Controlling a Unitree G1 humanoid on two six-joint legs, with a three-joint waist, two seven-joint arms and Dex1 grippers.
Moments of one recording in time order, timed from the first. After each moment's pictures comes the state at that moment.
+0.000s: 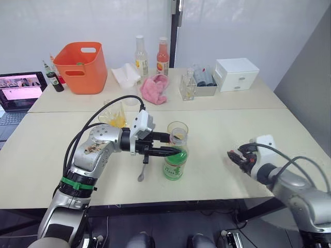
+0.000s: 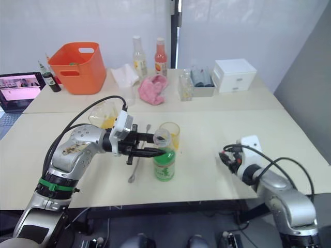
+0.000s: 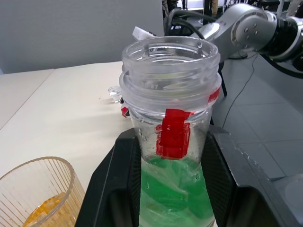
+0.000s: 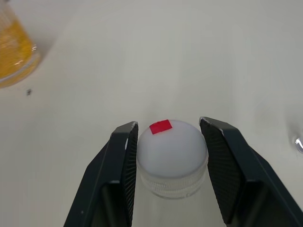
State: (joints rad) left arm -0.68 0.52 -0.15 -0.03 -0.48 0.38 -1.28; right arm -0.12 -0.57 -0.20 -0.37 0.52 0.77 0.19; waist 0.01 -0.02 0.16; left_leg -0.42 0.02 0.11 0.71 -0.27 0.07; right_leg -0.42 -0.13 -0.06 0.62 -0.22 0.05
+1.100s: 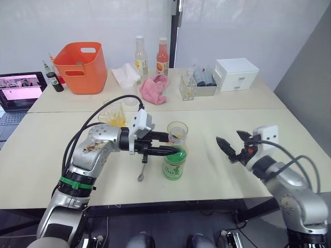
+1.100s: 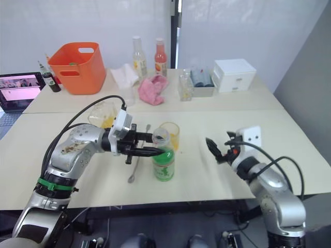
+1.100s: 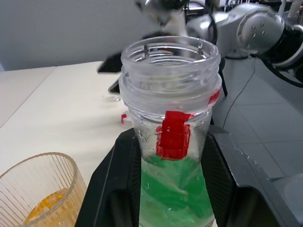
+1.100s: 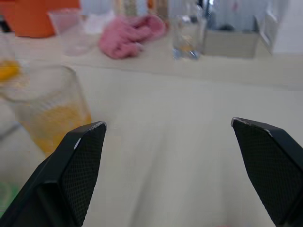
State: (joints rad) left arm -0.68 0.55 -0.14 -0.02 -0.50 0.40 -1.29; right arm -0.19 -0.53 -0.26 -0.54 0.62 0.66 0.41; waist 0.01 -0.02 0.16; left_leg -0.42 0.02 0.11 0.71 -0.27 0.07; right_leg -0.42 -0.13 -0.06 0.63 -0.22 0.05
